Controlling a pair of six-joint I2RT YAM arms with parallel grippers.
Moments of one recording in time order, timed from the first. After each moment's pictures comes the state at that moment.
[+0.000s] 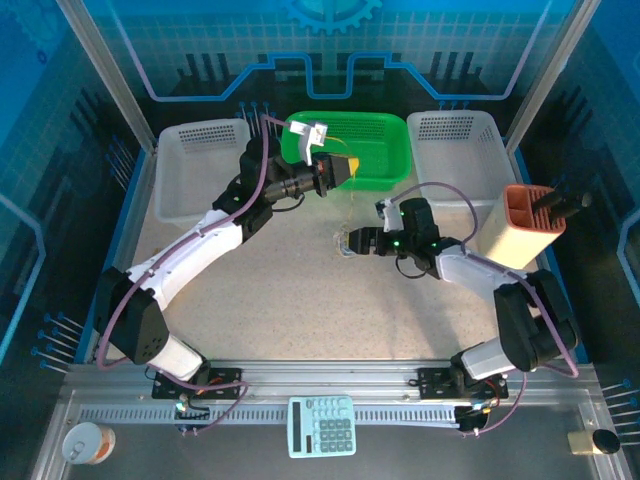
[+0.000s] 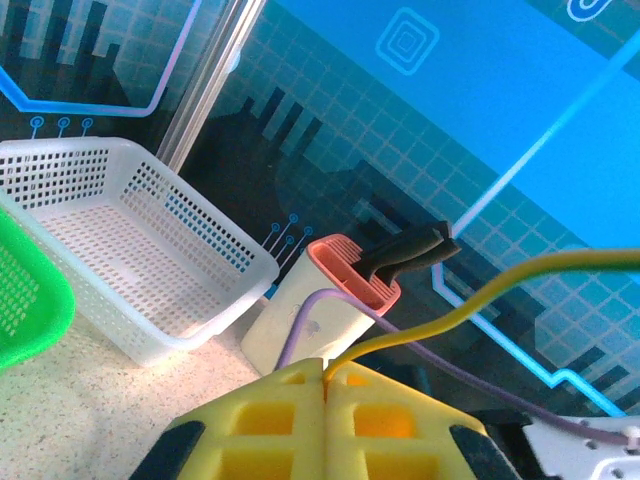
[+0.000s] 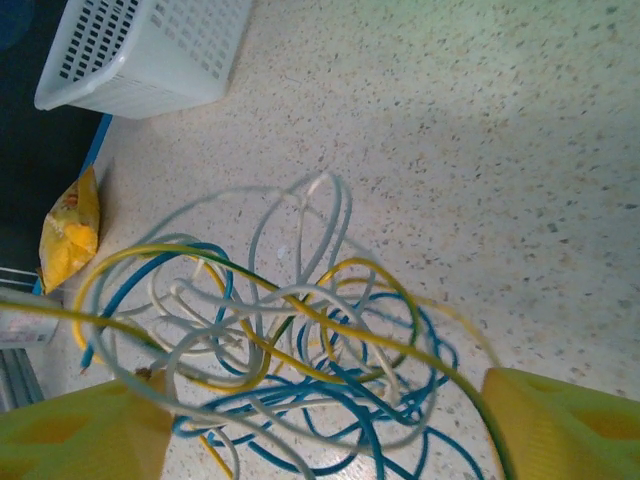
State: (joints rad) left arm -0.54 1.53 1.33 0.19 0.57 -0.57; right arm 0.38 1.47 0.75 0.04 -0.50 0.44
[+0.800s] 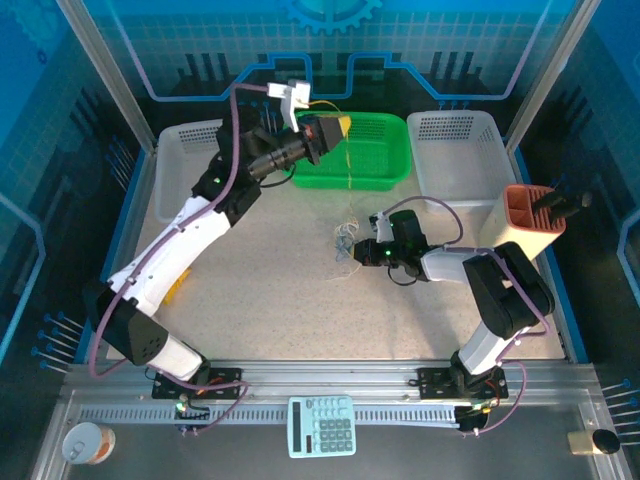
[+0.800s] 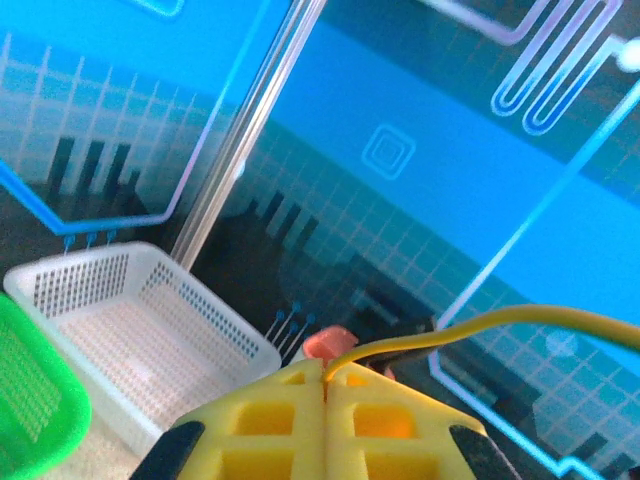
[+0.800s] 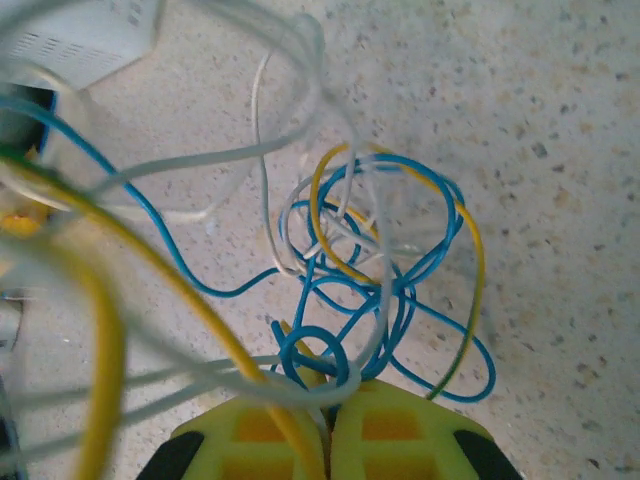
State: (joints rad) left arm -0.51 1.52 1.60 0.05 0.47 -0.57; right arm 0.40 1.67 0.69 0.23 -0.50 0.51
